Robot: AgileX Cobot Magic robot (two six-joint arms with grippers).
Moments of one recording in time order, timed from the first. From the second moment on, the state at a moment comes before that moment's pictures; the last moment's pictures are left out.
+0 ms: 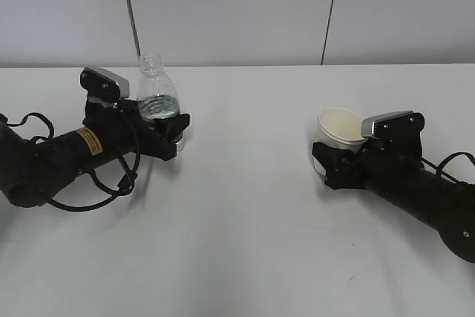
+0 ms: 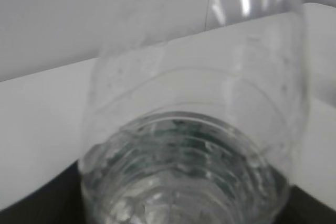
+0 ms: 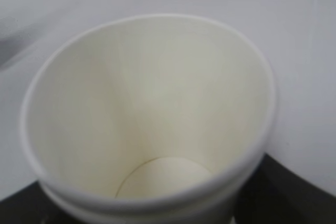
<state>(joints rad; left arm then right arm) -0.22 2.23 -0.96 0.58 -1.07 -0.23 0.07 2.21 -0.70 -0.36 -1.15 0.14</state>
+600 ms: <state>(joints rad) -0.22 2.15 -0.96 0.71 -0.92 -0.23 0.08 2.21 -0.77 -0.68 -1.15 0.21</state>
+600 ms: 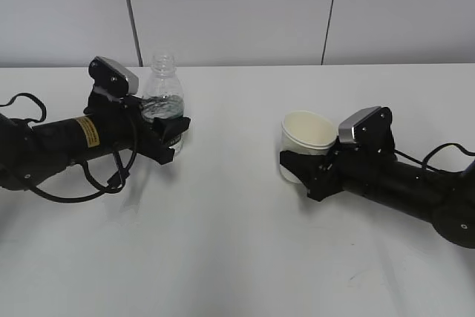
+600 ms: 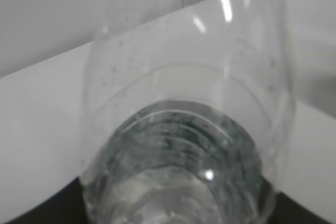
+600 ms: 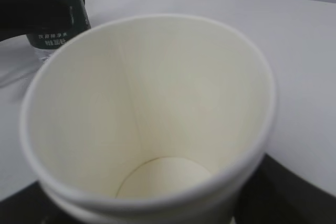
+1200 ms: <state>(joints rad) -0.22 1.93 -0.96 0.89 -0.60 -0.23 0.26 2.21 -0.91 -0.76 -1.09 0.32</state>
